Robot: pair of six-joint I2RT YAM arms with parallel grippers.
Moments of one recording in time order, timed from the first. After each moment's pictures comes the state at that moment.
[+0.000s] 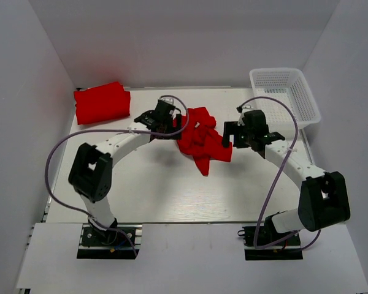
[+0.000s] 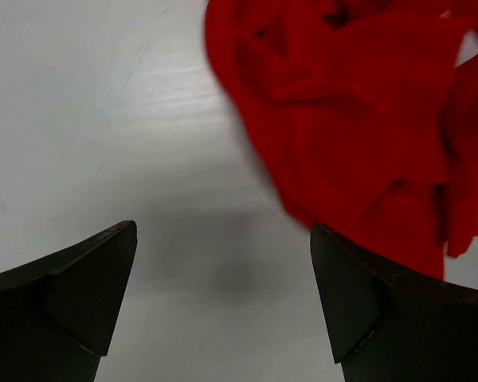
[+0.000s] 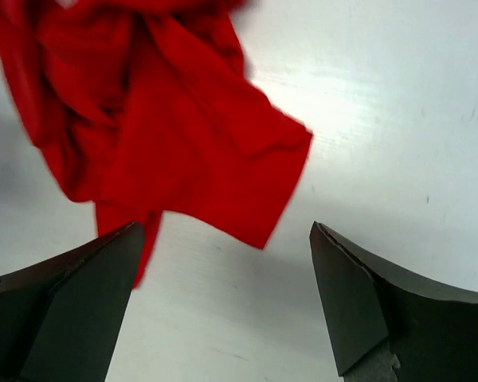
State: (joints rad) left arm -0.57 1.71 1.29 -0.49 -0.25 -0.41; right arm 0.34 1.40 0.97 -0.29 -0.10 0.20
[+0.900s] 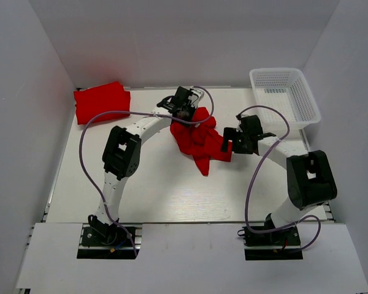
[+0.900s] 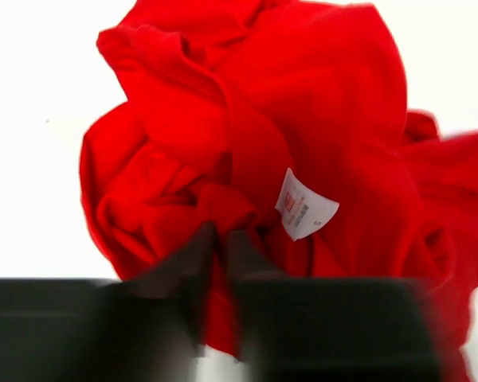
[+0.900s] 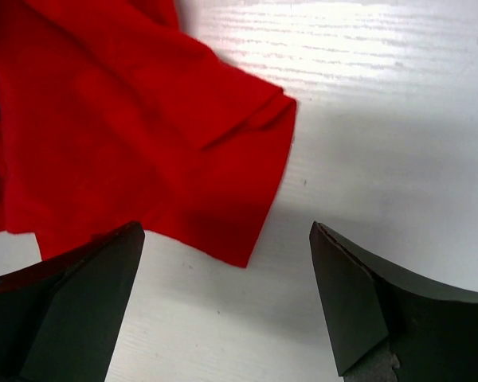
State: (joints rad) left arm -0.58 2.22 1.88 -0.48 0.01 0.00; right arm 0.29 1.60 0.90 -0.22 -0.13 0.28
